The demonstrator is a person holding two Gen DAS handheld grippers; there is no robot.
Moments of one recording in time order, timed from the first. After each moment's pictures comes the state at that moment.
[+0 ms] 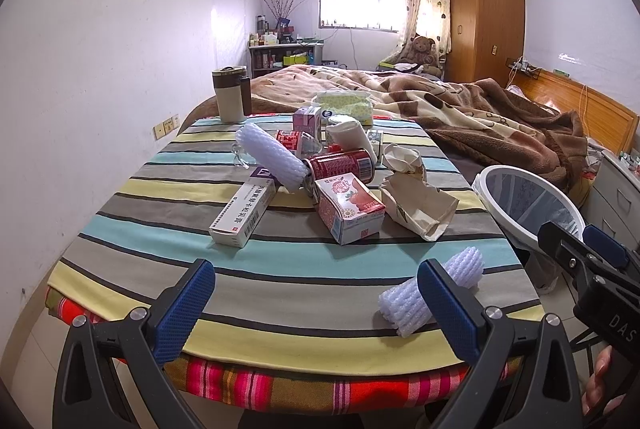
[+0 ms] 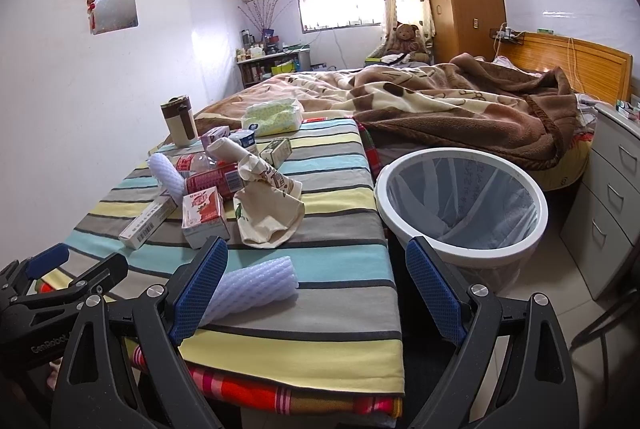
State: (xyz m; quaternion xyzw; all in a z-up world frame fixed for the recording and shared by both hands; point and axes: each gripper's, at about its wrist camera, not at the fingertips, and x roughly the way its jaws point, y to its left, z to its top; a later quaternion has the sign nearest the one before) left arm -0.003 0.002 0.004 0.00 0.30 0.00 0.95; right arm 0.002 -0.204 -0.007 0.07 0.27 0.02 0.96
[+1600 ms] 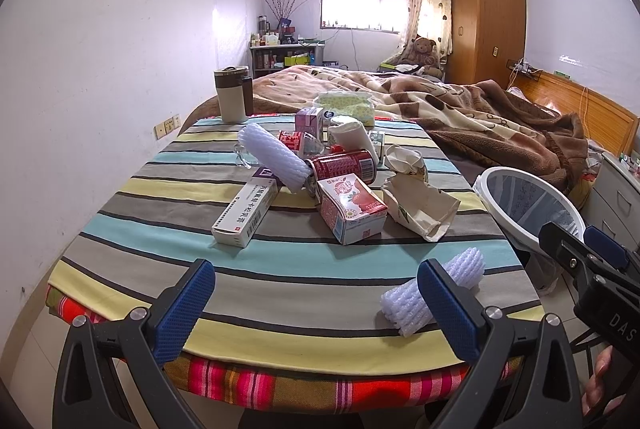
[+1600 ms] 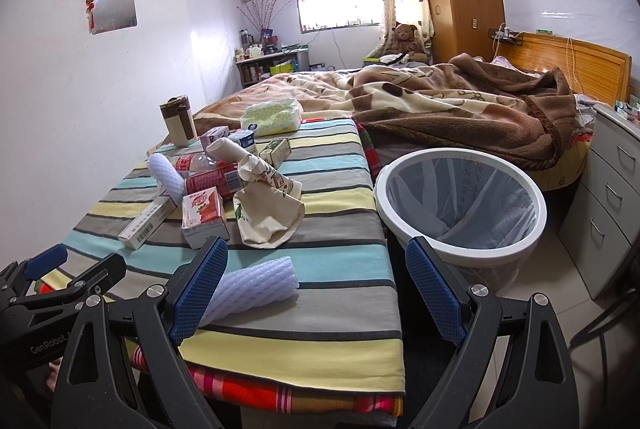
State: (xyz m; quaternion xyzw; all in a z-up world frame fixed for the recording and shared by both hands) left arm -0.004 0.004 0.004 -0.01 0.30 0.00 0.95; right arm 0.002 -0.202 -0.007 0.07 0.27 0.02 0.96
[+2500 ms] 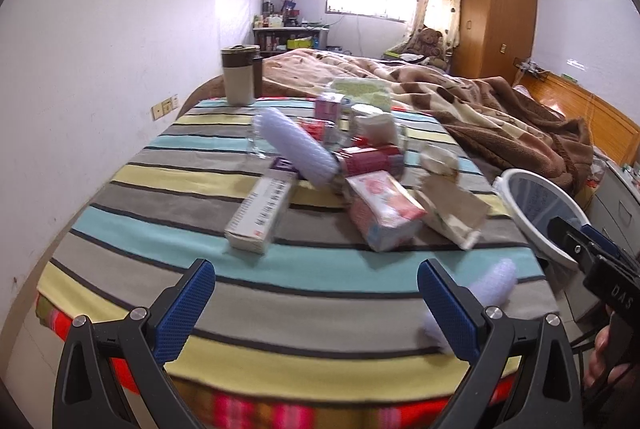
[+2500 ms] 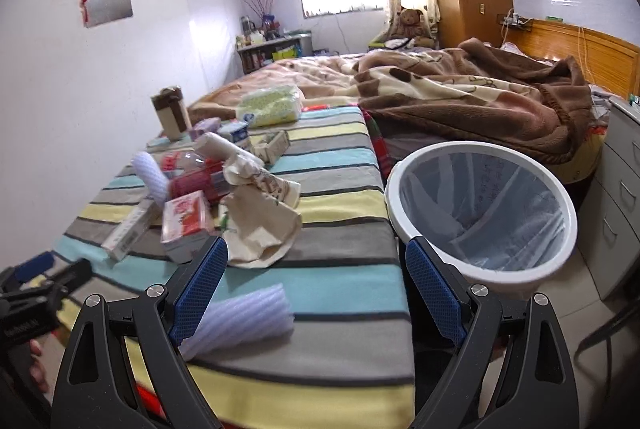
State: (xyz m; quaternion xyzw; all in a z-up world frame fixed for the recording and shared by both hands) left arm 0.035 0.045 -0.006 -0.03 0.33 0.00 0.94; right arm 0.050 -0.206 -0.019 0.08 0.30 0.03 0.95
